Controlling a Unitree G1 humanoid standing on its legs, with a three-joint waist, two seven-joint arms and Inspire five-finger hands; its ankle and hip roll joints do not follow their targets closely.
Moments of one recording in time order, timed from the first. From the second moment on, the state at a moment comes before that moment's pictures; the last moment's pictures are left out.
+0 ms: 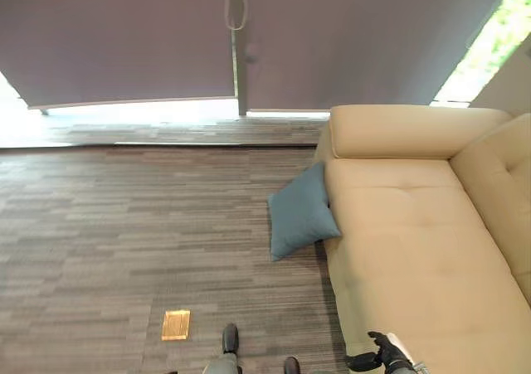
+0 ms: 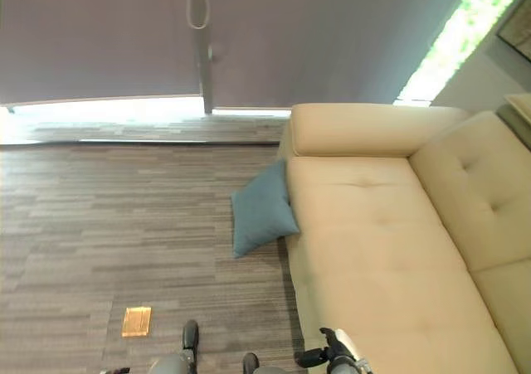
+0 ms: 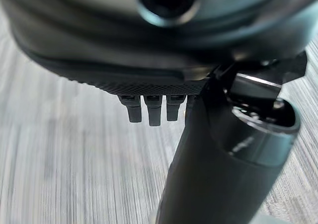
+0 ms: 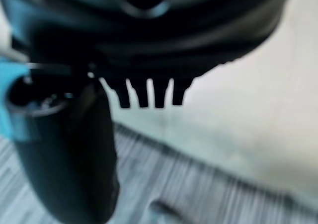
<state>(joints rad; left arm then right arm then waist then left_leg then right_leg) 0.05 0.24 -0.11 1.29 -0.06 -0.01 0.20 -0.01 -0.26 0.30 1.08 -0.15 0.00 -0.21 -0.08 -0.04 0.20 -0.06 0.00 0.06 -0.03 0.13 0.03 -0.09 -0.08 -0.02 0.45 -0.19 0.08</state>
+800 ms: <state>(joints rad) 0.02 0.23 -0.10 1.21 -0.06 -0.03 0.19 -0.03 -0.30 0.31 1.01 -0.16 0.00 -0.20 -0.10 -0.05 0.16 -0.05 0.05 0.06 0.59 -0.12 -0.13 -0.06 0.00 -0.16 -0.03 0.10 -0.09</state>
